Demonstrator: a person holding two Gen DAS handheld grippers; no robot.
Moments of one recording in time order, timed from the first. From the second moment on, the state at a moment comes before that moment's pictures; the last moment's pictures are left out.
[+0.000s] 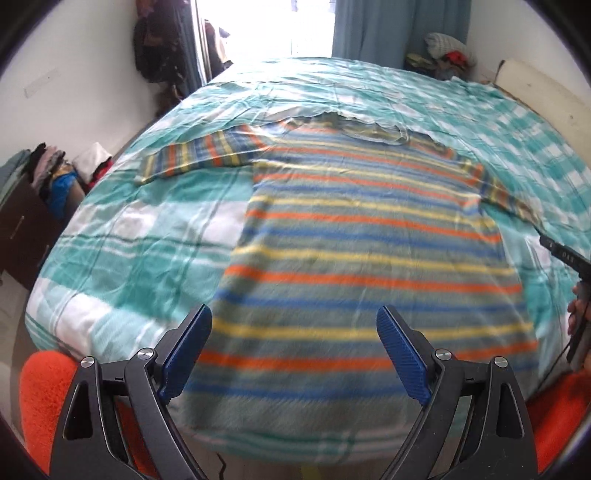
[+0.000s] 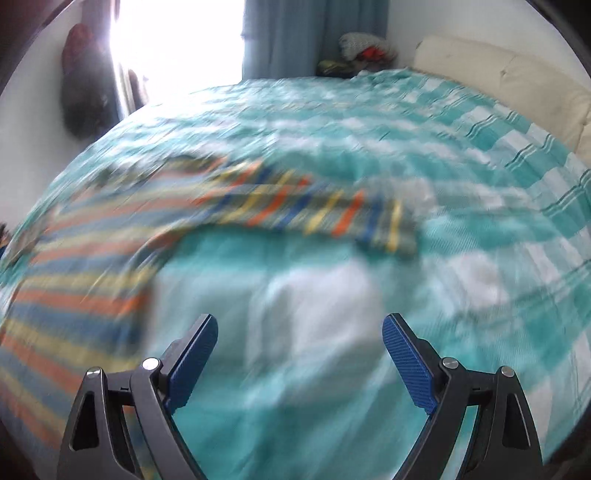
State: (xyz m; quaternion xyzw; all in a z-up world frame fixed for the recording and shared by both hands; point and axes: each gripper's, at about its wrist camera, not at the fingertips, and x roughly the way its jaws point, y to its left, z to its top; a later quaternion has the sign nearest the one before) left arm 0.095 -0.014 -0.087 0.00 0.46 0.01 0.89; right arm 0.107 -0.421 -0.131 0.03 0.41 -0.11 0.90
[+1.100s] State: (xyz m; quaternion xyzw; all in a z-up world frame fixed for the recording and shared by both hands) left arm 0.193 -0.177 -0.189 0.08 0.43 0.06 0.90; right arm 0.158 -0.470 -0.199 0.07 0.47 -0.10 0.88
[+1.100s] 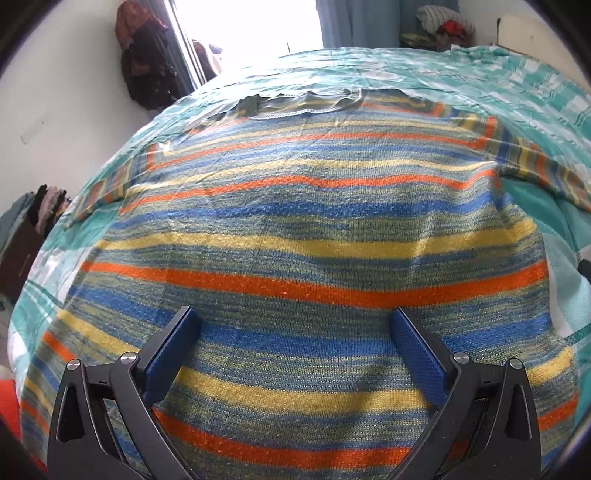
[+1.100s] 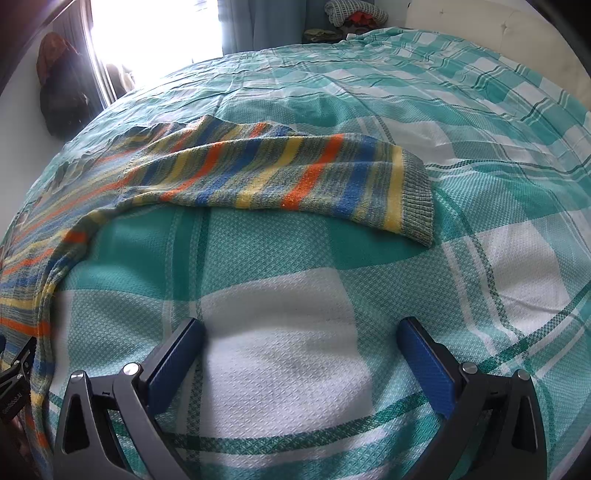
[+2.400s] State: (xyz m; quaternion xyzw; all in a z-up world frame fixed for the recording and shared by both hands) left arm 0.192 -0.169 -0.187 0.06 0.43 0.05 0.90; right arm 0.159 -0.471 -0.199 0.07 0.47 -0.10 0.88
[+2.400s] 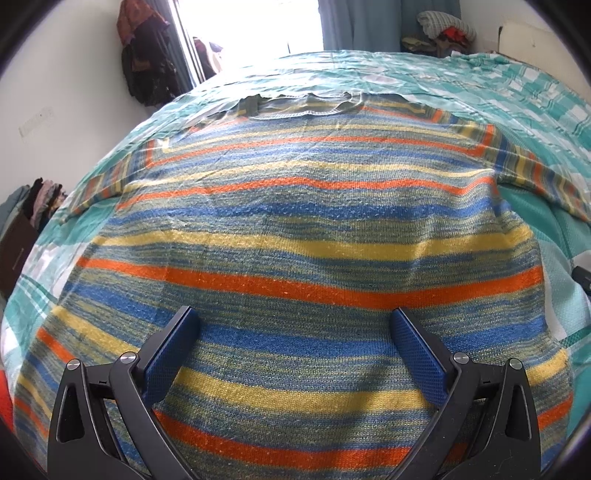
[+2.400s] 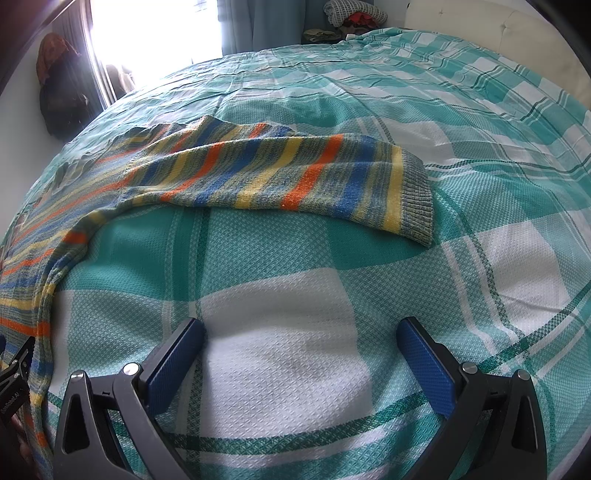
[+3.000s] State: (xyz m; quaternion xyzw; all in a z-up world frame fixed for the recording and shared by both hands) left arm 0.104 -0.120 -0.161 0.06 0.50 -0.09 0.86; right arm 0.163 -0.461 -0.200 0.04 0.47 -0.12 0.88
